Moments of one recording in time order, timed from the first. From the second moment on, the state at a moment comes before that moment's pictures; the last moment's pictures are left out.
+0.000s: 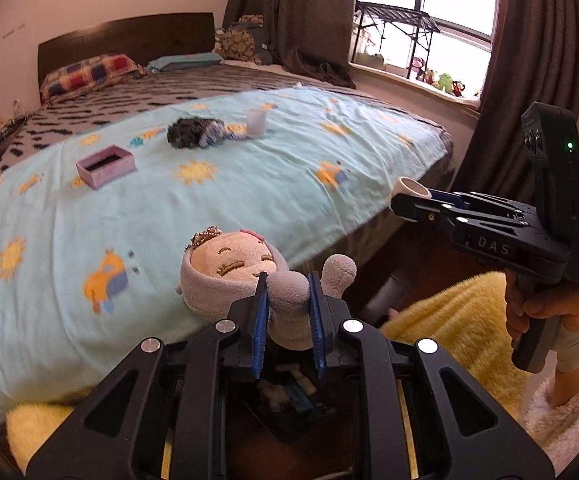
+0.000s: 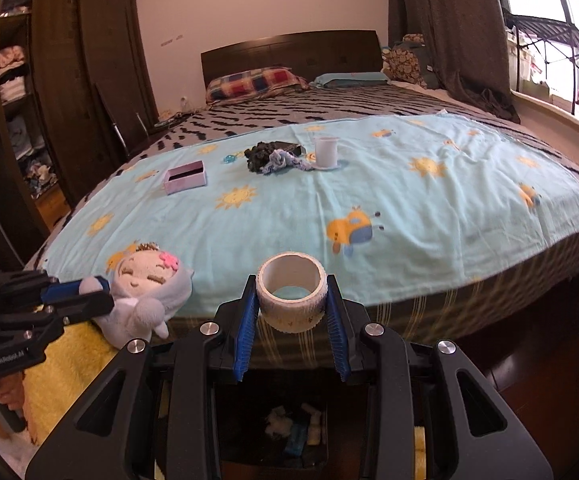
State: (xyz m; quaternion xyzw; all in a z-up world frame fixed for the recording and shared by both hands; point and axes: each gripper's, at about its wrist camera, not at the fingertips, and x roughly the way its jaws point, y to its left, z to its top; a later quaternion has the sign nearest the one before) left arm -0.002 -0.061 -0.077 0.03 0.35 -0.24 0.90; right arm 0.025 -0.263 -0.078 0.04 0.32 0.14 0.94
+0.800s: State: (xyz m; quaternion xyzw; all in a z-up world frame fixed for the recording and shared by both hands) left arm 0.034 -0.072 -0.234 0.01 0.53 -0.22 0.82; right arm 0.036 -0.239 -0.220 0.07 0.49 0.13 0.86
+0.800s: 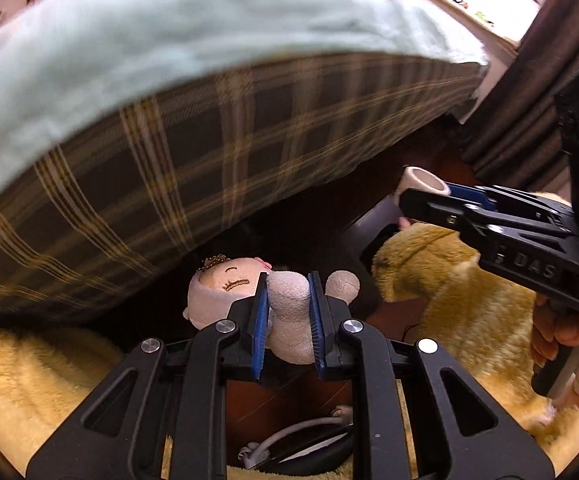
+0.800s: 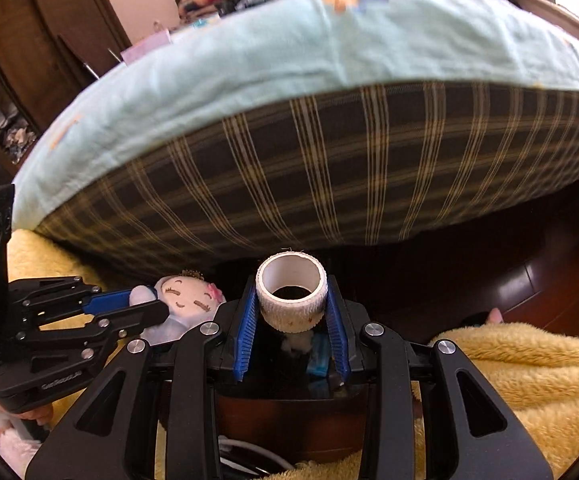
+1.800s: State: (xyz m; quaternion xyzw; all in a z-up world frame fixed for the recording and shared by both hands) left arm 0.047 -0.074 -0.253 0.01 0.55 -0.19 0.81; right arm 0.059 -0.243 -0.240 0.09 0.51 0.11 0.85
